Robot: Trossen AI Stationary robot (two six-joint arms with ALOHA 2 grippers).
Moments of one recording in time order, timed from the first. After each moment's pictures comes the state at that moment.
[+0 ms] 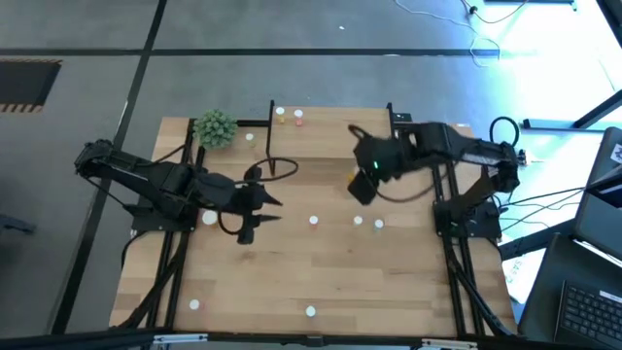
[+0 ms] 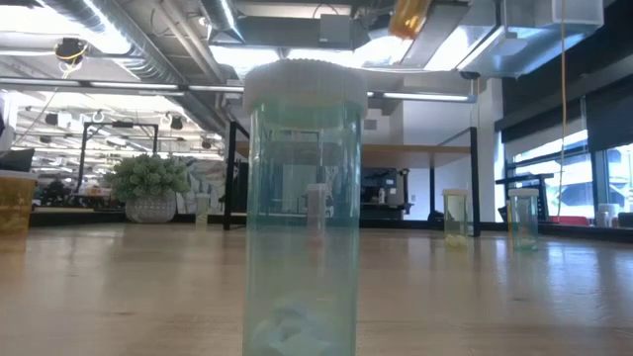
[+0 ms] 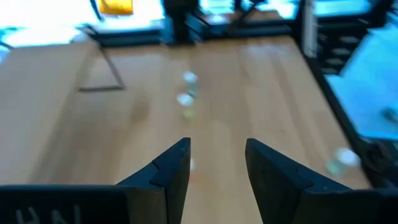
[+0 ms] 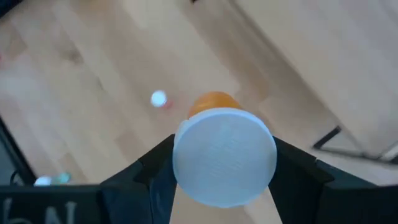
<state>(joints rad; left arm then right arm) -0.29 1.12 1.11 -0.41 -0.31 -0.07 0.04 1.65 2.03 -1.49 0.21 0.66</state>
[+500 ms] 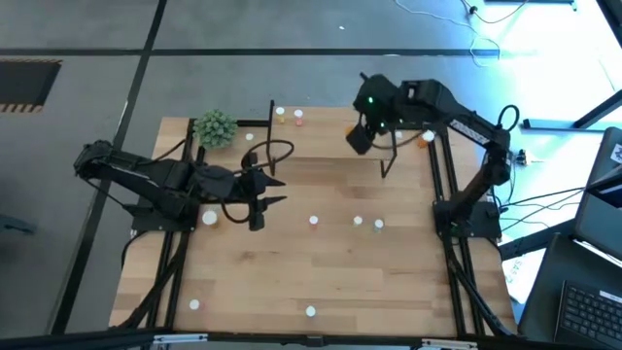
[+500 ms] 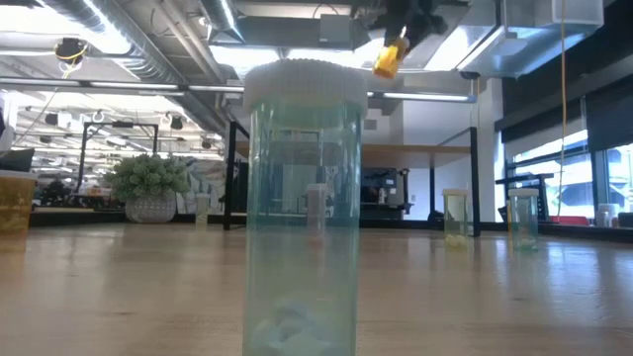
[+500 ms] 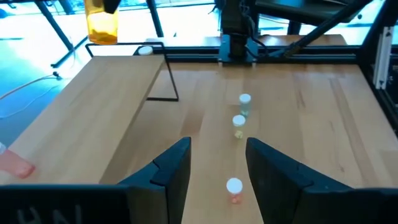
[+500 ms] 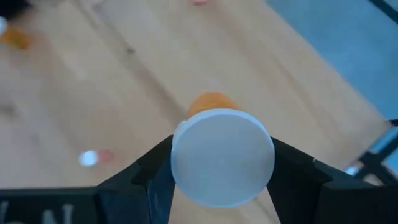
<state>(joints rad) -0.24 1.12 1.11 -0.35 -0.48 -0.07 -0.36 1.68 2.03 -1.38 0.13 0.31</state>
